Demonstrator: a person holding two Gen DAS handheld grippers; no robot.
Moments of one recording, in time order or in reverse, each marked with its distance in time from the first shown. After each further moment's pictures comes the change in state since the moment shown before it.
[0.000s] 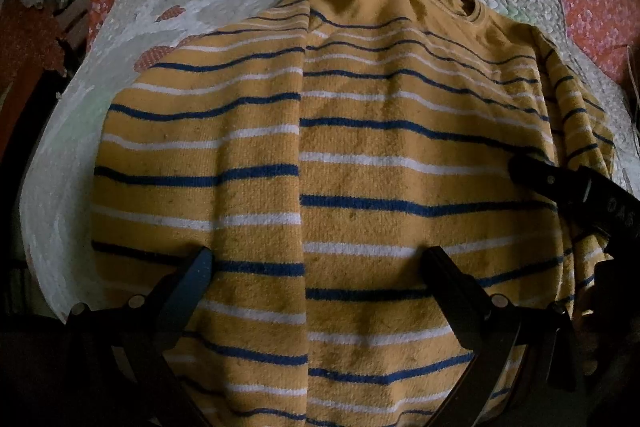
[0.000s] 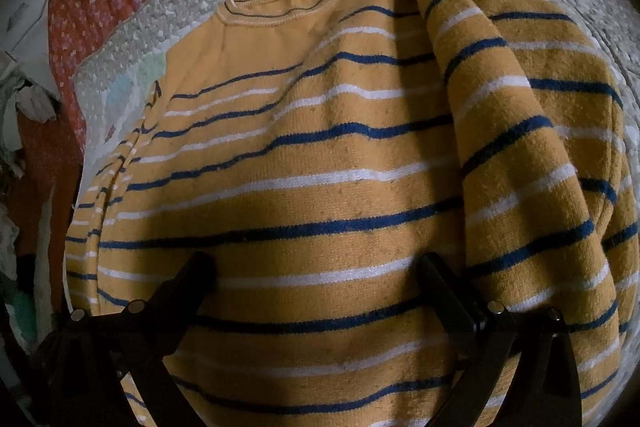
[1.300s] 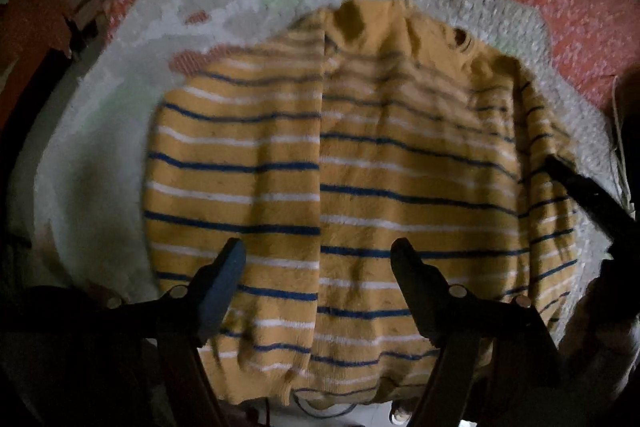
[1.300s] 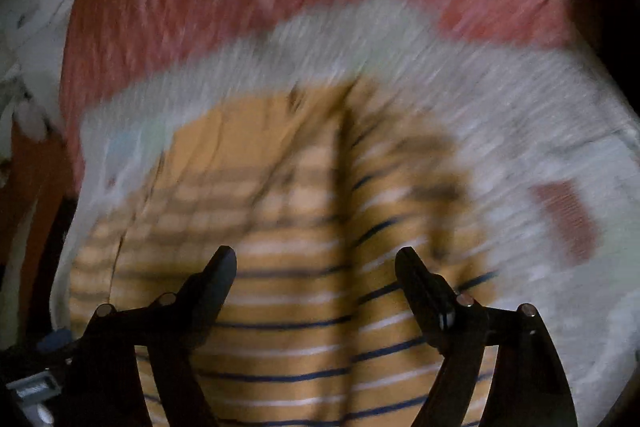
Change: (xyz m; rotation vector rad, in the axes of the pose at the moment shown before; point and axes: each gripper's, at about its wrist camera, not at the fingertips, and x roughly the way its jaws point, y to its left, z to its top) left arm -0.064 0.018 -0.007 -0.072 -0.026 -0.054; right arm -0.093 -0.017 0.001 -0.038 -0.302 -0.127
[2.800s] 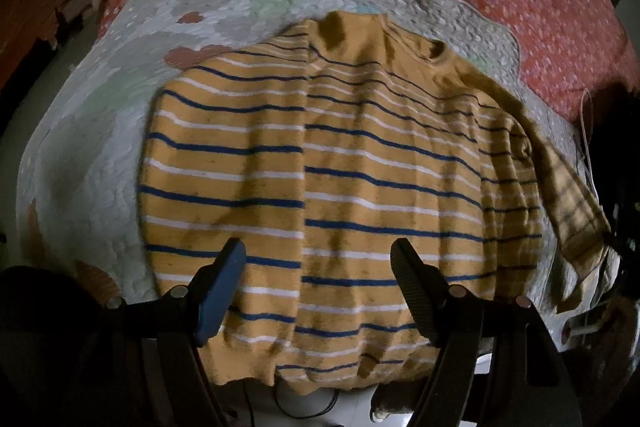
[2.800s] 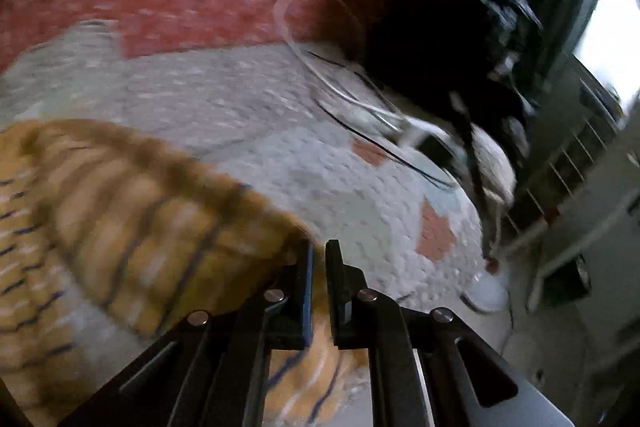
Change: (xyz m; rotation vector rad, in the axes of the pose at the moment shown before) left arm -0.011 0.014 -0.021 -0.049 -0.026 -0.130; right arm -0.065 -0.177 0.004 0.116 0.030 -0.809
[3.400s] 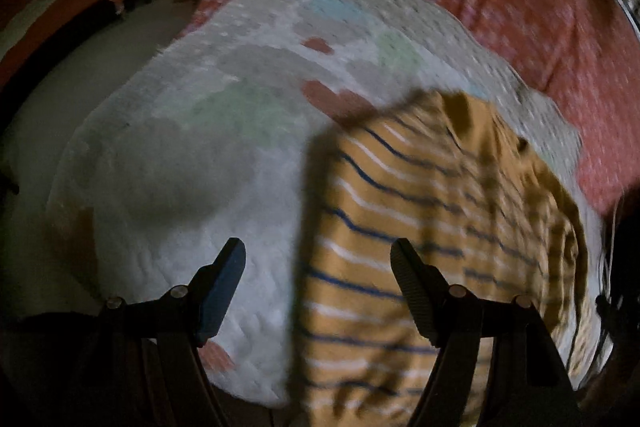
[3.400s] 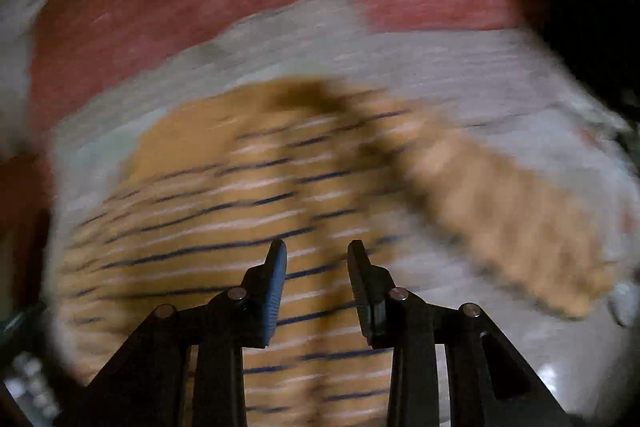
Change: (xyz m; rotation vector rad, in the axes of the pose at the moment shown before) left arm -0.005 0.135 0.042 -0.242 -0.129 0.082; right arm -0.113 0.160 -0.033 -0.137 0.108 0.758
